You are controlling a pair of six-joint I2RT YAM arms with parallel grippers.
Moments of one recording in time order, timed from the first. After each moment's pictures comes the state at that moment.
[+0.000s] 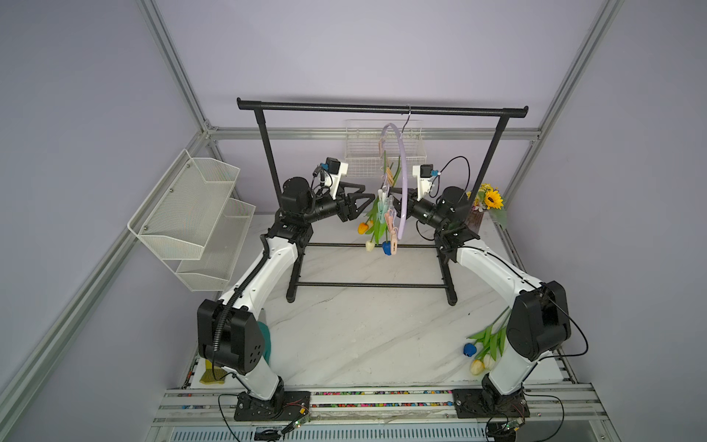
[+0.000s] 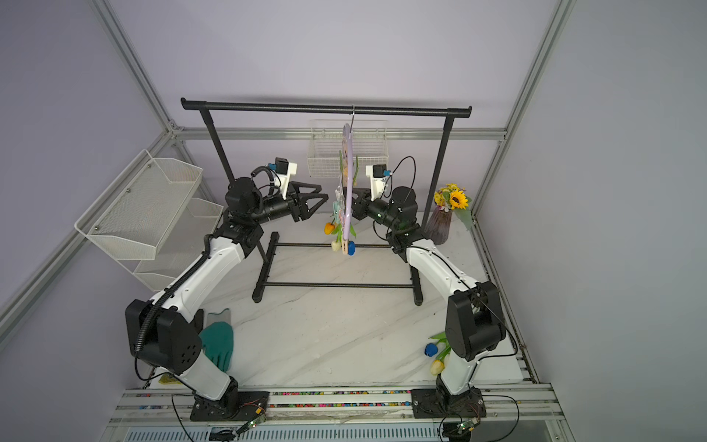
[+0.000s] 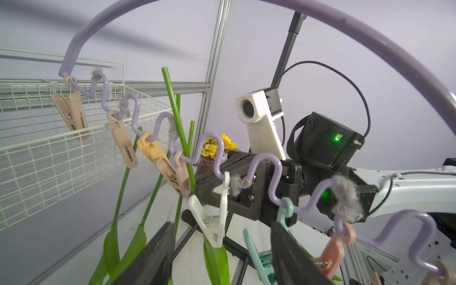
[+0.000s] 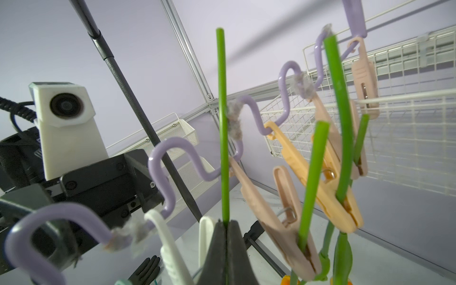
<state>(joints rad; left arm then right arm) -0.29 1.65 1.57 0.18 0.81 -0.31 0.36 1.73 1.46 0.45 -0.58 0.48</state>
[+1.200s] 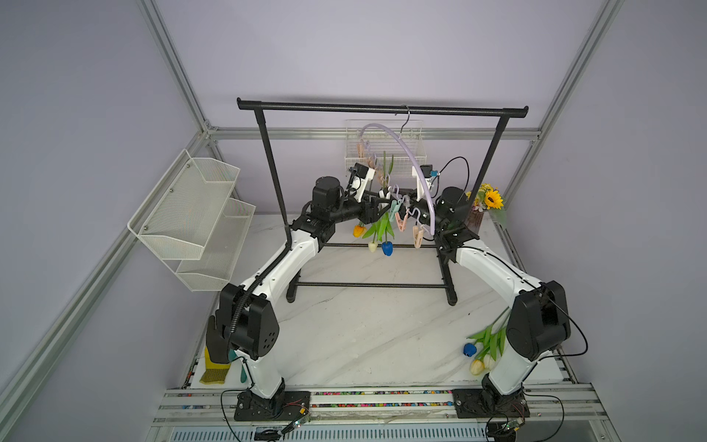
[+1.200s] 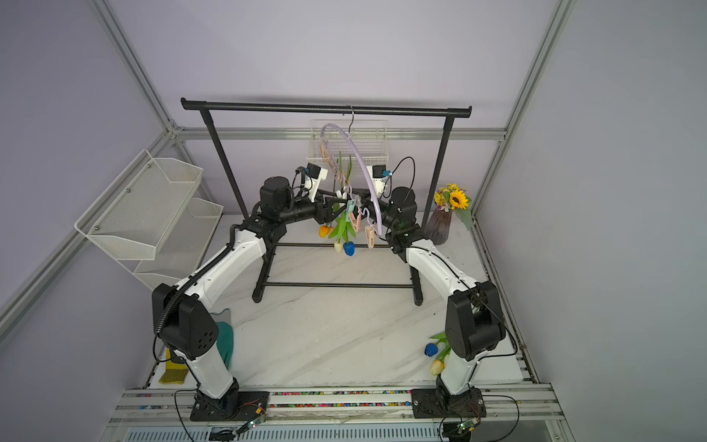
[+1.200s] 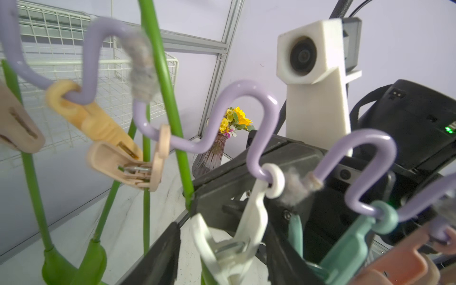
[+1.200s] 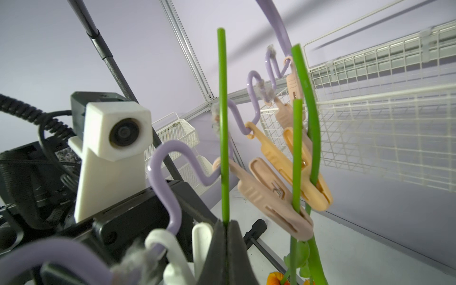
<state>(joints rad) -0.41 1.78 1.70 -0.05 0.63 -0.23 0.37 1.73 1.45 0.44 -0.58 0.49</state>
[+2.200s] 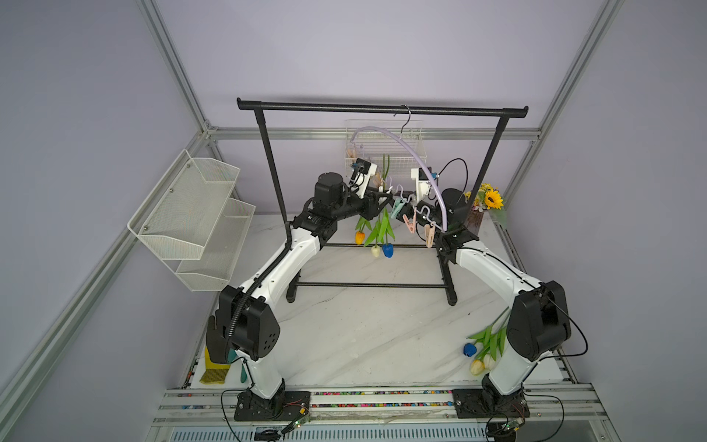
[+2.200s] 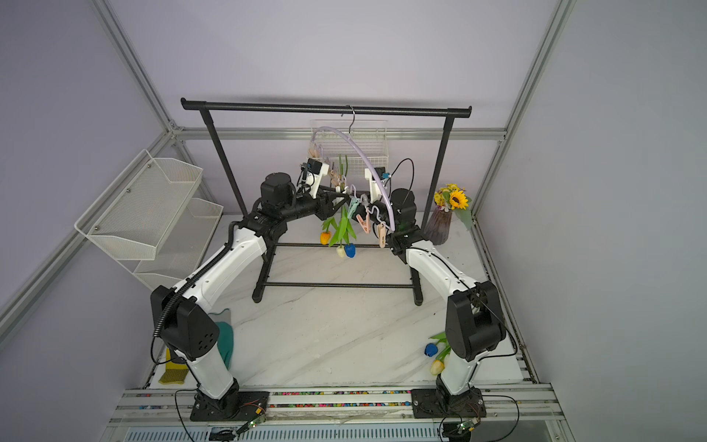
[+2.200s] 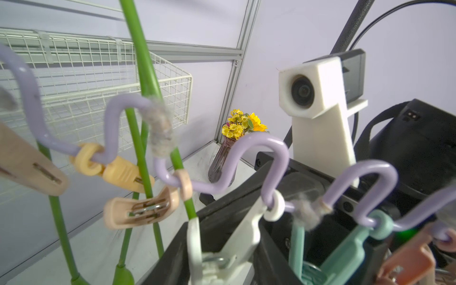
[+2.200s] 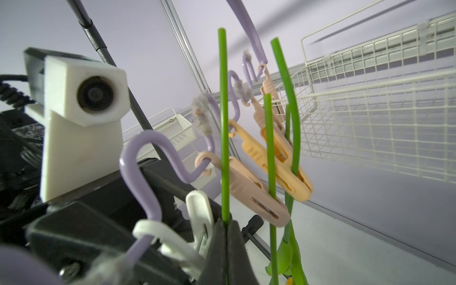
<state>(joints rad) -0.44 1.78 1.77 -0.12 0.52 -0.17 0.37 1.73 1.43 0.44 -0.57 0.47</state>
